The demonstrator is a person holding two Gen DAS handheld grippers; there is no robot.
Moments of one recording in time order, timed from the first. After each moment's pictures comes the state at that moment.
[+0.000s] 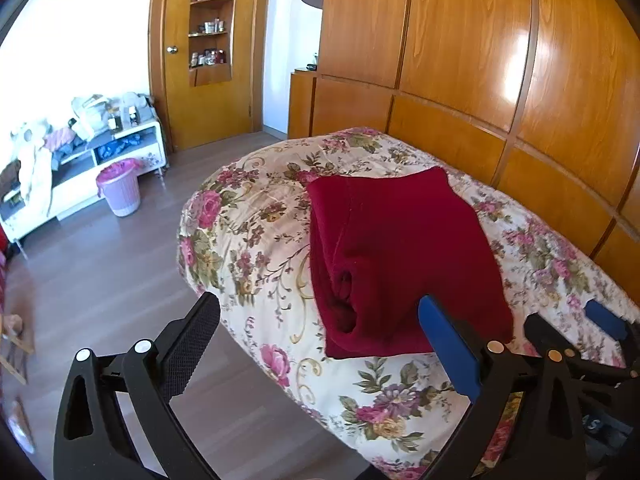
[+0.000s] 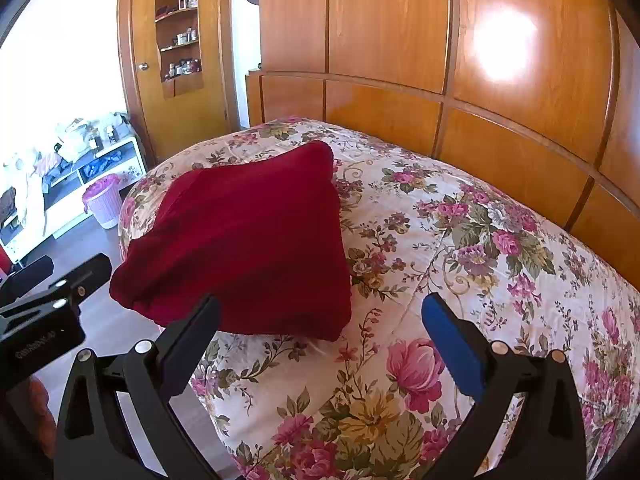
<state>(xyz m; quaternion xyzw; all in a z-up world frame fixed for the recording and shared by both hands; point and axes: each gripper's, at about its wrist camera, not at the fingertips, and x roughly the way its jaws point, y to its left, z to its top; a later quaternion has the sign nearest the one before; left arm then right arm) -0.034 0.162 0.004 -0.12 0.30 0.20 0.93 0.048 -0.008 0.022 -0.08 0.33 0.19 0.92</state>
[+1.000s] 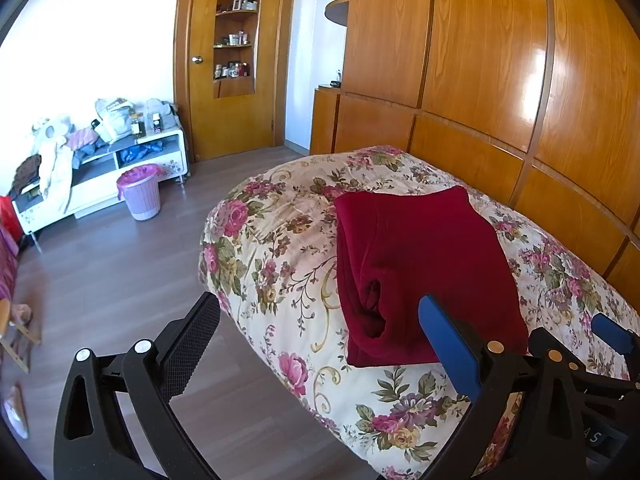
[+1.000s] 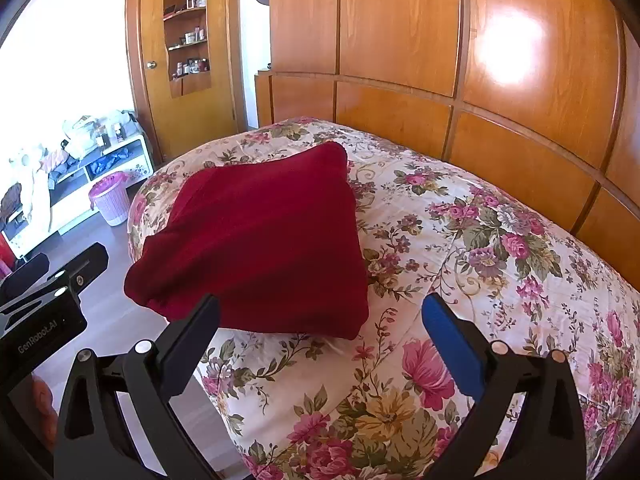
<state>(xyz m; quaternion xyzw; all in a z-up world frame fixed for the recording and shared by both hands) -0.047 0.167 0.003 -0.12 0.27 0.24 0.92 0.043 0.003 0.020 -0.09 0.33 0.20 0.92</state>
